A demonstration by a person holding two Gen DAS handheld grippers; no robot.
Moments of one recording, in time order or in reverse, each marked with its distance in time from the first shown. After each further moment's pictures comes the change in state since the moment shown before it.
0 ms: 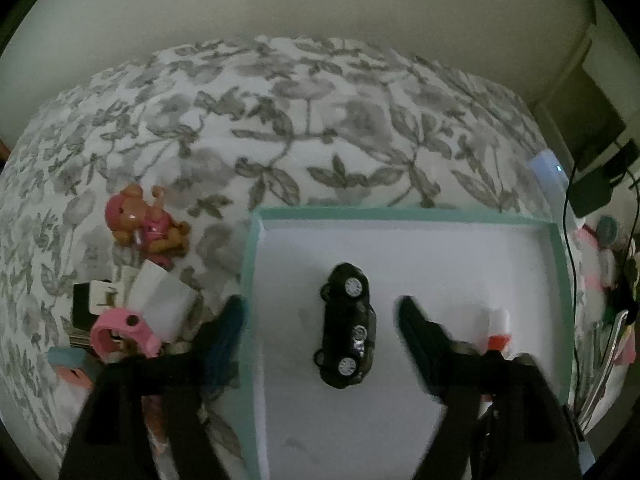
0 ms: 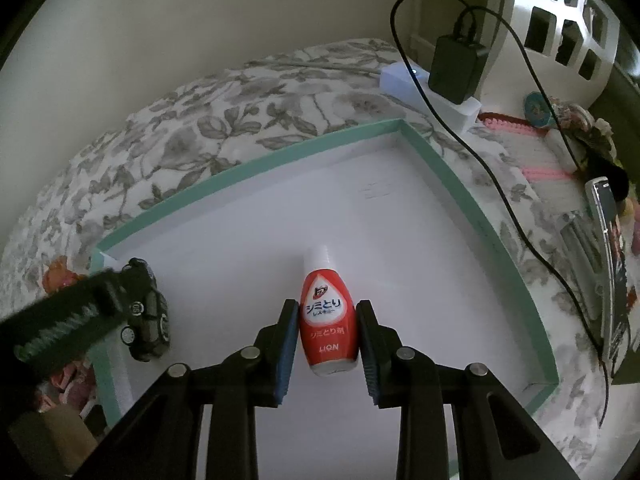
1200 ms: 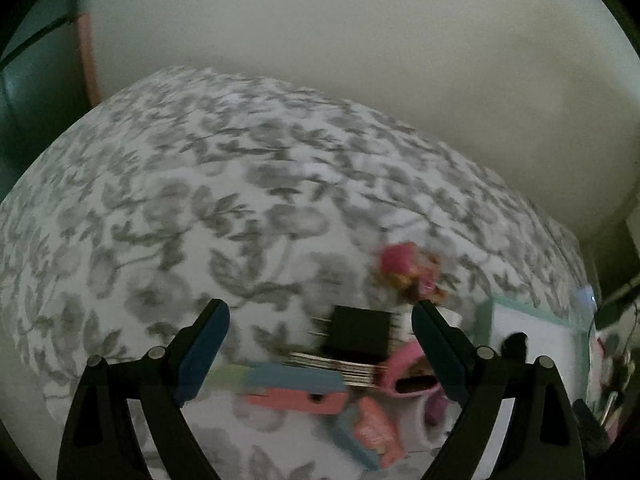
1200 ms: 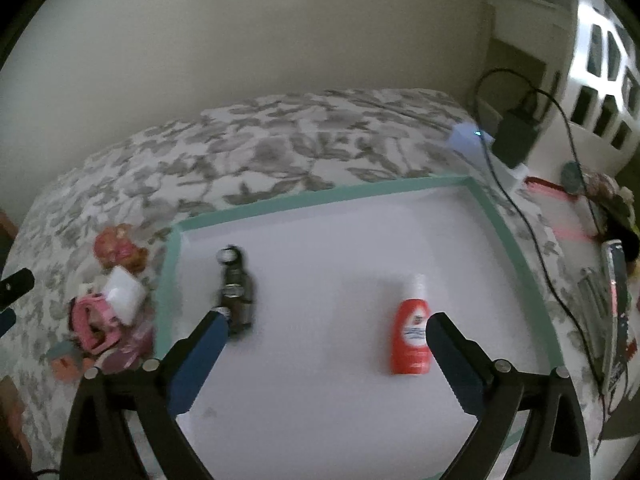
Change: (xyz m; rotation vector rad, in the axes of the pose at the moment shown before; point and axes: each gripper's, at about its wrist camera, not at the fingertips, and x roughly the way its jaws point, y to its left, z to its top) left arm -0.068 0.220 -0.039 -0.351 -0.249 0.084; right arm -0.037 0.059 -0.019 -0.187 -0.127 0.096
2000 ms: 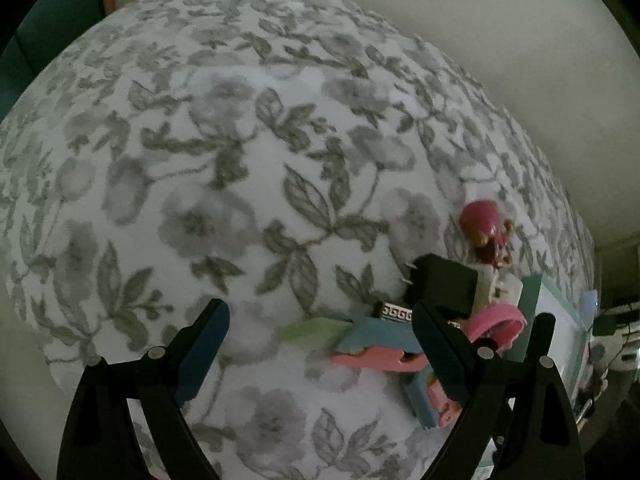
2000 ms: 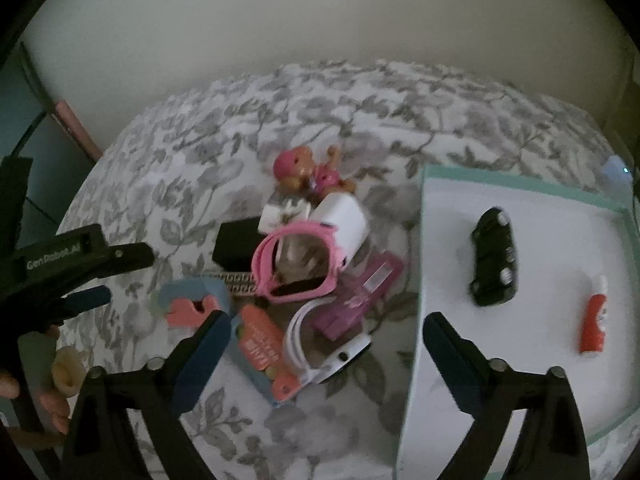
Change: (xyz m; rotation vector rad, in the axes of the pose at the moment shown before) left arm 0.037 0.064 -0.009 -0.134 0.308 -0.020; right arm -0.002 0.140 -0.031 -0.219 0.139 0.292
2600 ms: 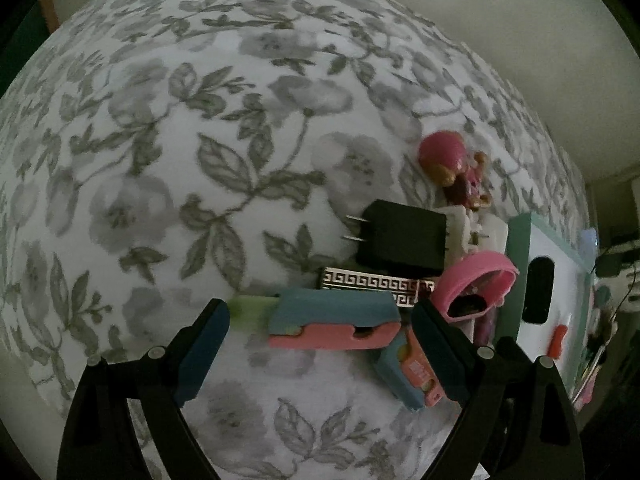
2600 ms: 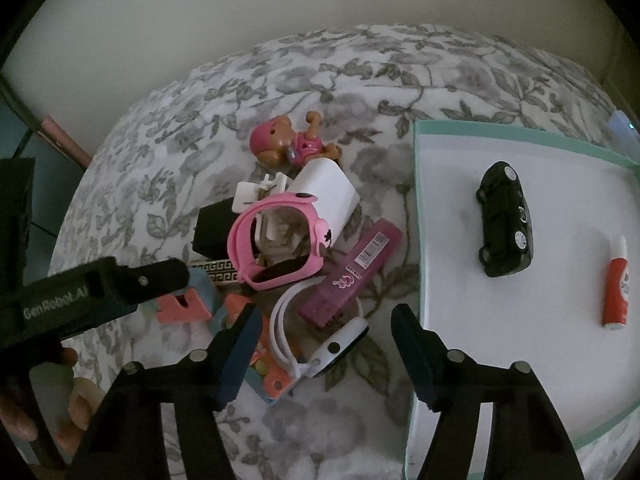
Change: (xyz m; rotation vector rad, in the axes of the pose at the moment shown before) left arm 0.026 -0.047 -0.010 0.182 0.105 -0.022; right arm 0.020 -0.014 0.000 0.092 0.084 0.020
